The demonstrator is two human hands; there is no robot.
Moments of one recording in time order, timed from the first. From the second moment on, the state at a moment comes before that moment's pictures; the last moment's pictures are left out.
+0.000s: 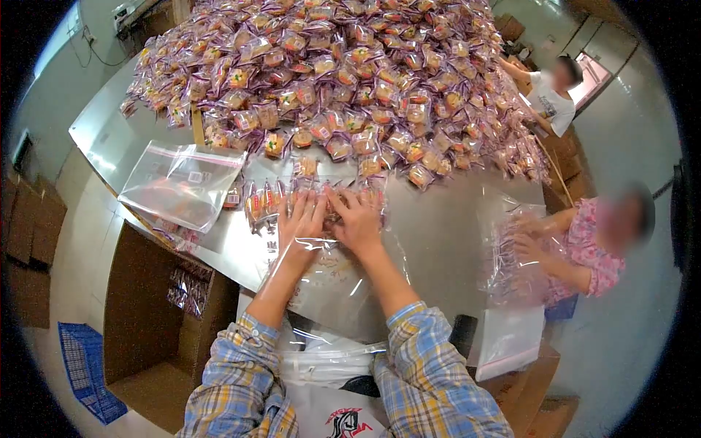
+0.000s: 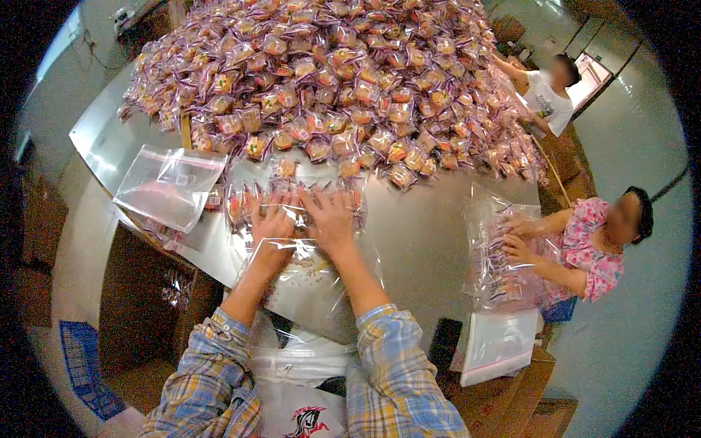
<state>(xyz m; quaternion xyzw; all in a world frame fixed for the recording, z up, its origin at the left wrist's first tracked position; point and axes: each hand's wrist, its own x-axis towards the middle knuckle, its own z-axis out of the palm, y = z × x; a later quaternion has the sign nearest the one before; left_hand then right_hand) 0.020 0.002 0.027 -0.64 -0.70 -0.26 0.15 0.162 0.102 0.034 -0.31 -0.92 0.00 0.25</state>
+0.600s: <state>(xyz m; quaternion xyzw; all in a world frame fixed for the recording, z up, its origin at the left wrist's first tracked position) 0.005 0.005 0.020 -0.61 -0.71 -0.32 0.17 0.152 0.107 0.032 -0.33 -0.91 -0.03 0.25</state>
